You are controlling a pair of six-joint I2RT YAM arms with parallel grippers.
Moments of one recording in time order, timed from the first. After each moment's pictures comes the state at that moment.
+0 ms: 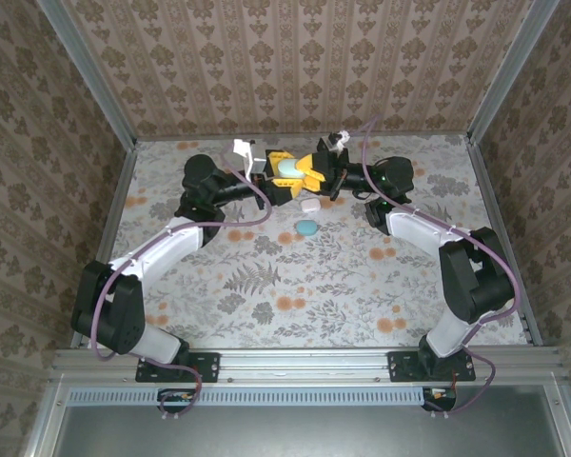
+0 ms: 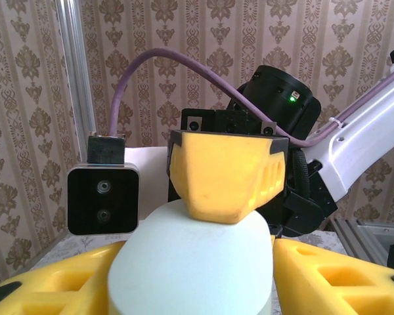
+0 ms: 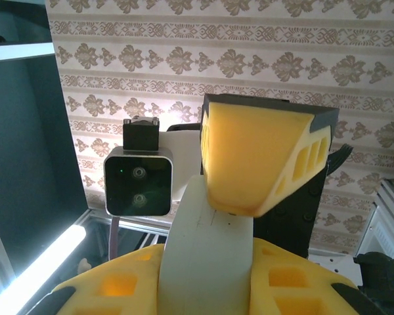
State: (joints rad) left arm -0.49 1.47 1.01 0.71 0.98 -0.19; right arm 0.36 1.67 1.07 1.19 -1.08 2.01
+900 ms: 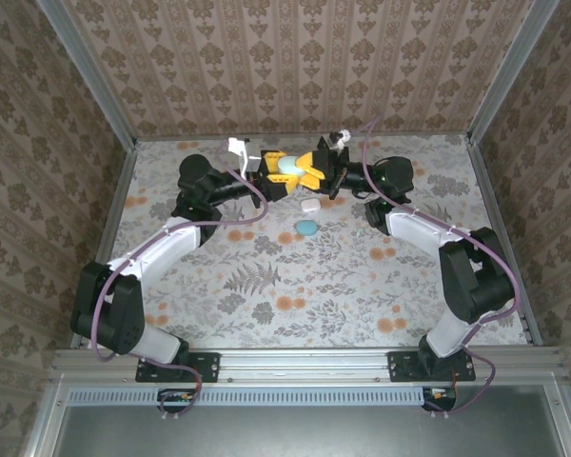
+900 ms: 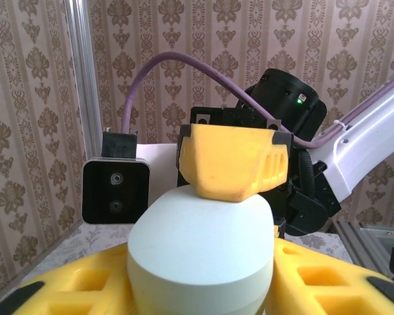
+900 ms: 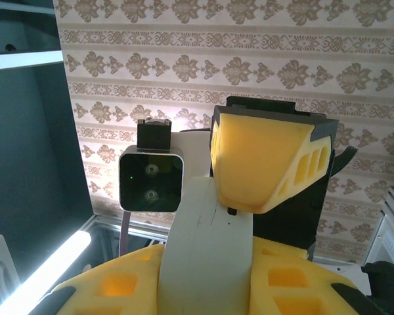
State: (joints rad) left arm -0.48 1.46 1.00 0.73 1.00 -0.21; right arm 0.36 1.67 1.07 1.19 -1.04 2.02
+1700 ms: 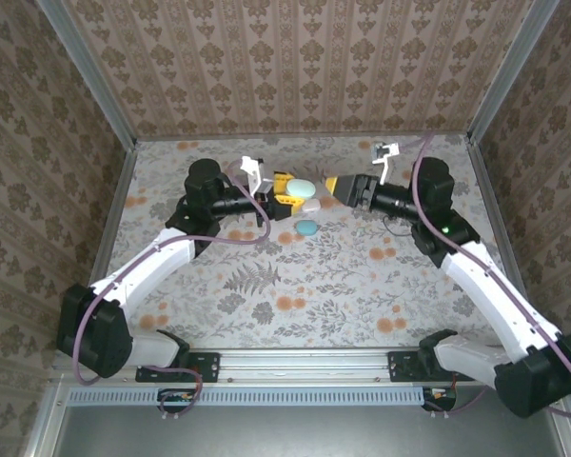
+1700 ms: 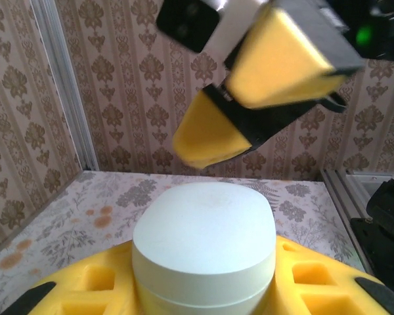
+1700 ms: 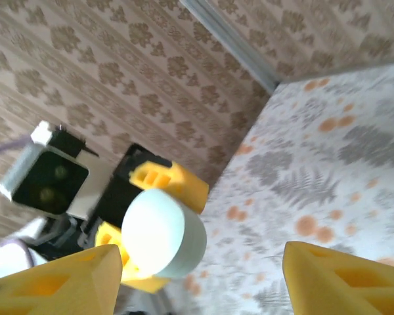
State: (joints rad) left arm -0.55 1.33 0.98 0.31 0.95 0.08; right arm 0.36 1.08 1.01 -0.08 -0.61 0.62
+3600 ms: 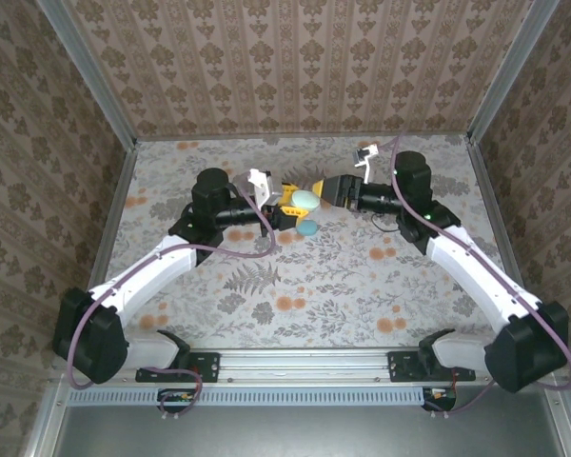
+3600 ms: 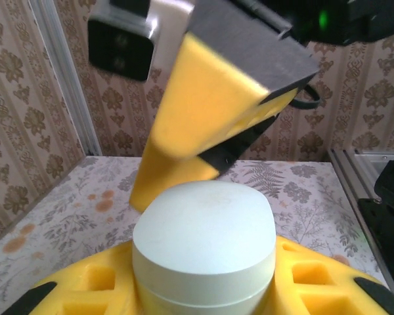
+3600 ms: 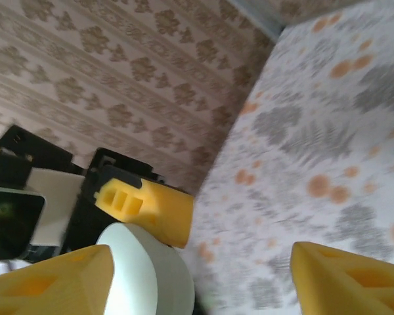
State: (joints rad) left arm -0.61 1.29 0.93 0.27 0.86 0.17; right arm 0.35 1.26 1.04 -0.02 -0.79 0.82
